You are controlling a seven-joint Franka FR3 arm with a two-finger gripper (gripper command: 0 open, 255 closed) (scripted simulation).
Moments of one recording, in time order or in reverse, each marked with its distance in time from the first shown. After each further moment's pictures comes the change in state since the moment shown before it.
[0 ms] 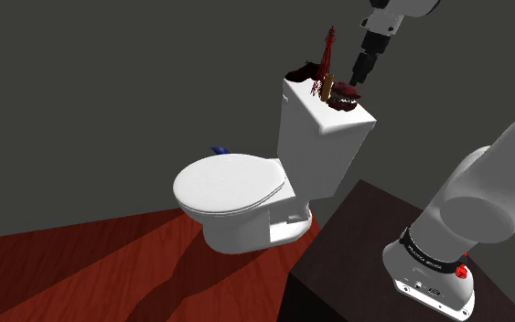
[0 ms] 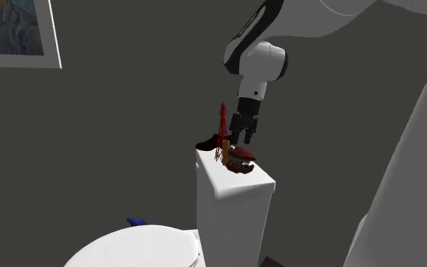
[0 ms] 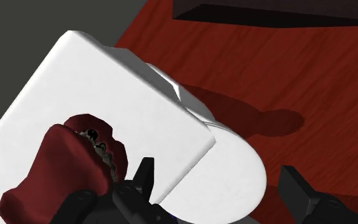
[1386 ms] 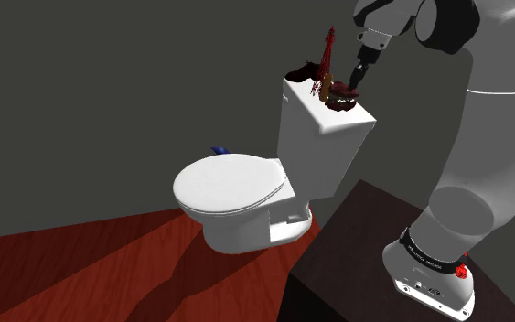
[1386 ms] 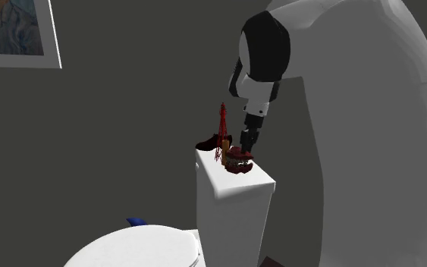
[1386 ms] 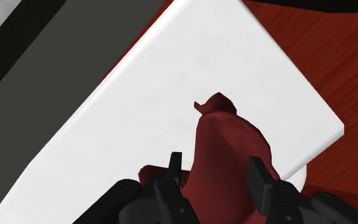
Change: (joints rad) arm -0.216 0.507 -0.008 0.360 0.316 0.035 -0.373
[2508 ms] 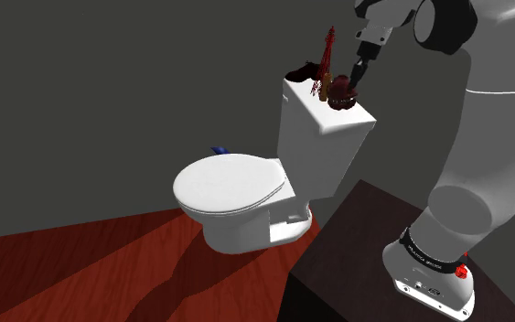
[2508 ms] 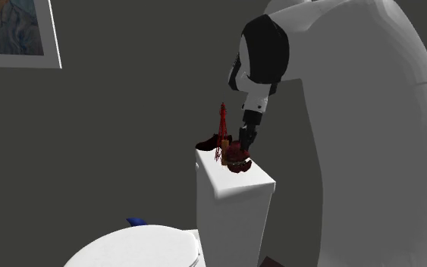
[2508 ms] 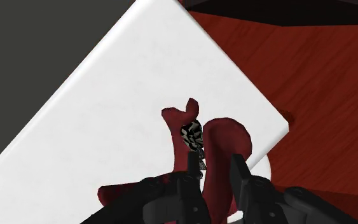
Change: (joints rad) arm -0.023 0.014 0.014 0.083 0.003 -0.205 0.035
